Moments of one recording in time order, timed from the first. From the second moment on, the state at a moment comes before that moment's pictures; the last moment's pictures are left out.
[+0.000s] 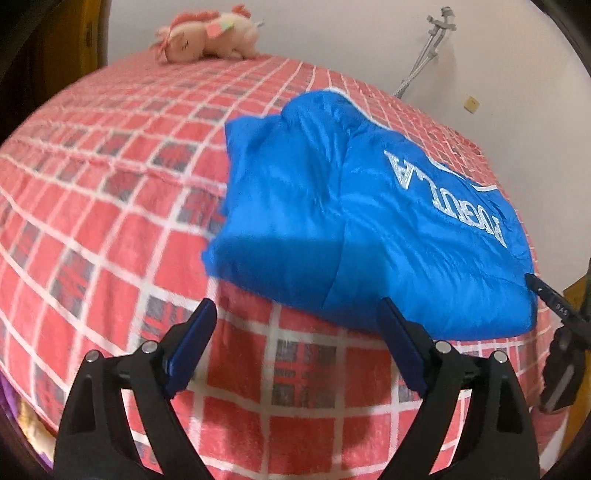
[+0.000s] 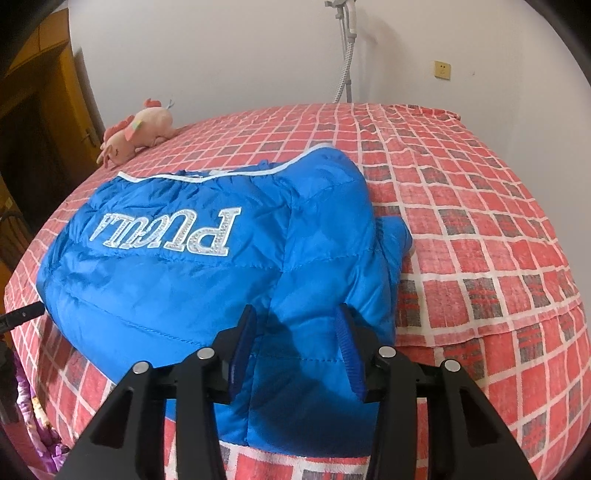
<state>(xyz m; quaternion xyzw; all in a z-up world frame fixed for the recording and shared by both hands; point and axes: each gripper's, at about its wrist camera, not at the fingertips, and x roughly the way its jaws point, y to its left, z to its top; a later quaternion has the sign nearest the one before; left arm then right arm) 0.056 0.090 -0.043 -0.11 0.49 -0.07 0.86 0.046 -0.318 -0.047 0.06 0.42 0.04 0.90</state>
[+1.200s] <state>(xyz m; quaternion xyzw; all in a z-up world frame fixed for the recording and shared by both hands) 0.174 0.117 -0.065 -0.20 0.48 -0.13 0.84 0.062 -0.317 -0.059 0.08 0.45 0.04 0.89</state>
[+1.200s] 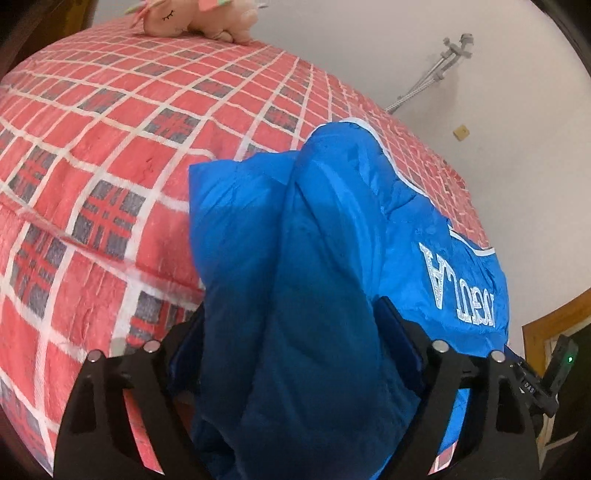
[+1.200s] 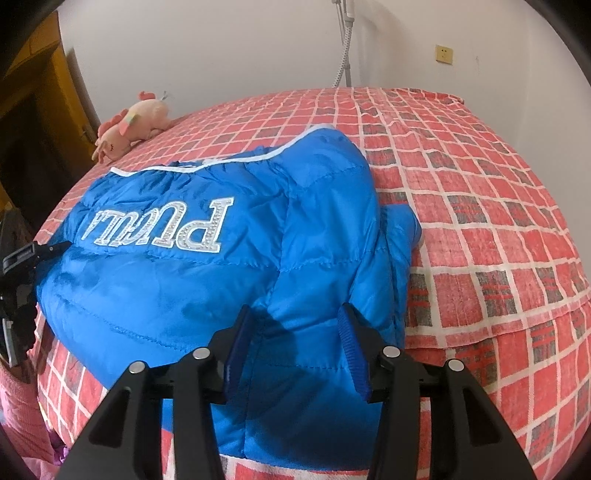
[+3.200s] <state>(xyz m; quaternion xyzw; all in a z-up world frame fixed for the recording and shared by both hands) 0.140 -0.191 -0.002 0.01 0.50 -0.34 0.80 0.021 -0.379 -0.020 0.10 0.42 0.04 0.90</state>
